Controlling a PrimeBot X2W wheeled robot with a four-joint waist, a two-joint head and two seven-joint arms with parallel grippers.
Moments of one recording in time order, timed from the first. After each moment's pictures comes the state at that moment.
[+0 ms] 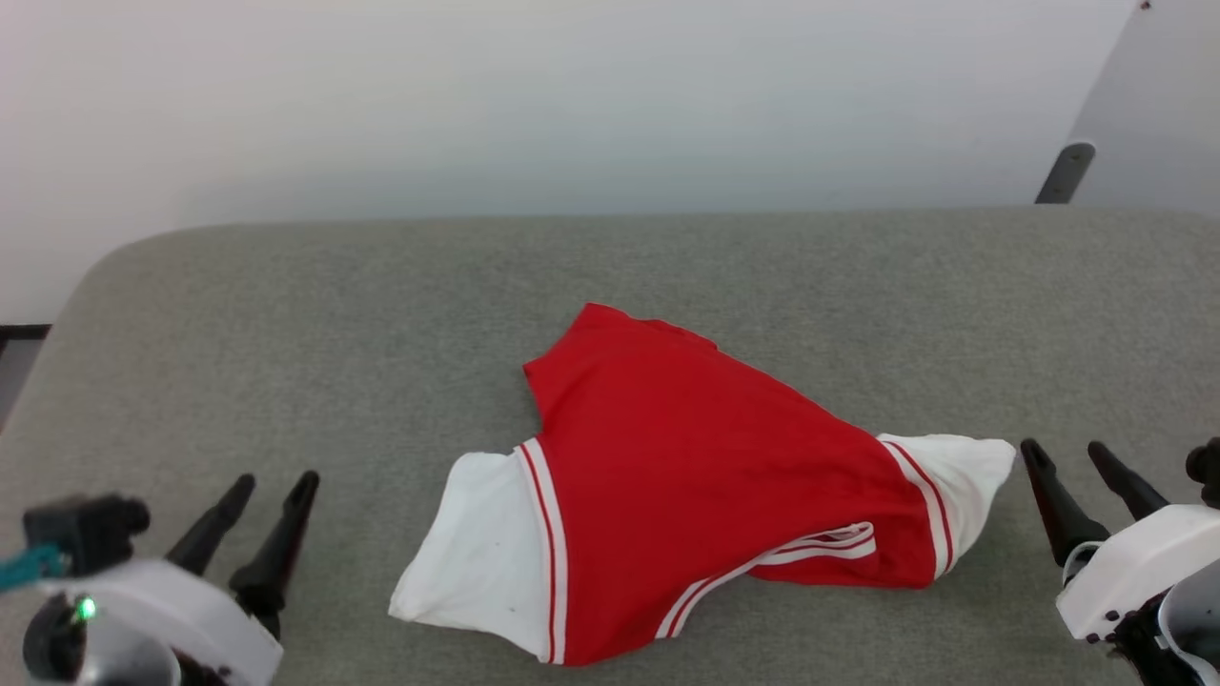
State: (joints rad) left arm 0.00 0.43 0.01 -0.01 -0.74 -0.13 0.16; right arm -0.11 -0.20 -0.09 0.03 0.43 0.13 0.35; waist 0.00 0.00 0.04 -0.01
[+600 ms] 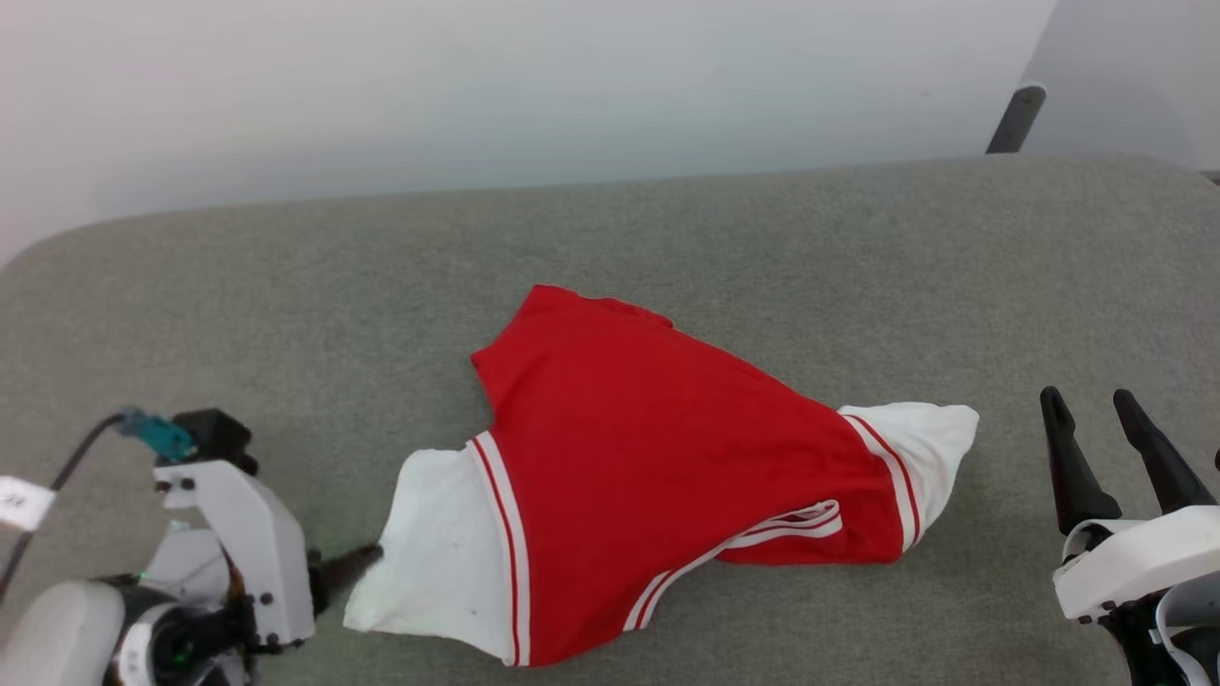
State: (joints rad) left arm -0.22 0.55 -0.17 0.02 -0.90 0.09 0.91; right arm -0.11 -0.14 -0.10 -0.02 0.36 0.13 0.12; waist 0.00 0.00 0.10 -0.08
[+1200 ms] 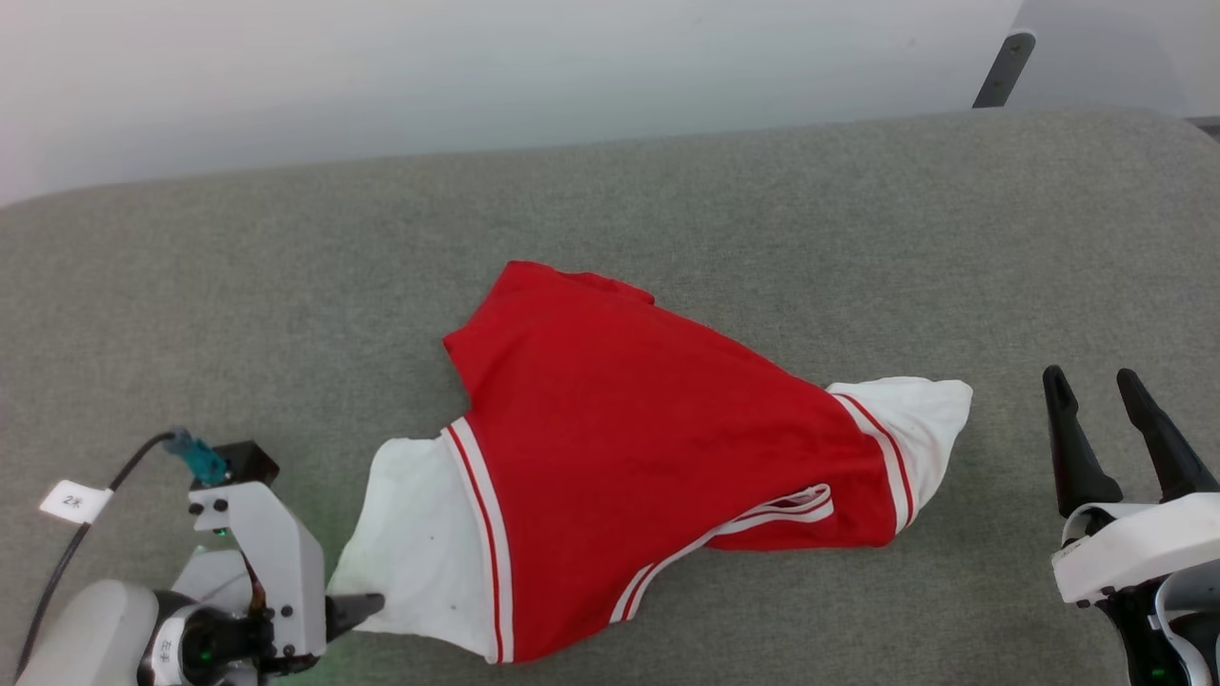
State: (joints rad) left arm -0.27 0.54 -0.25 0.17 -0.88 0.11 1.00; right arm -0.13 -0.13 -0.11 -0.03 0.35 0.13 0.10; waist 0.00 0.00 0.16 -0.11
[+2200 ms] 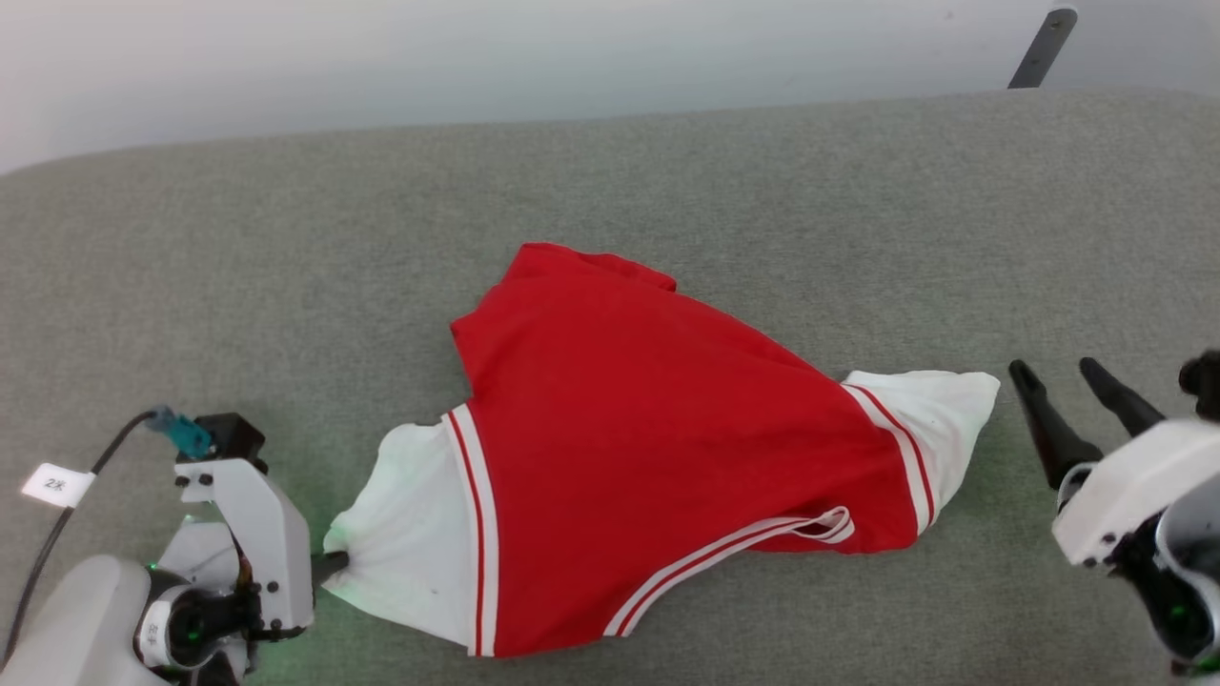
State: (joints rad) left arm -0.35 0.54 -0.26 0.34 -0.86 -0.01 0.85; right arm -0.24 -0.21 -0.05 0.01 0.41 0.13 0.37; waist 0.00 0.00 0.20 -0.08
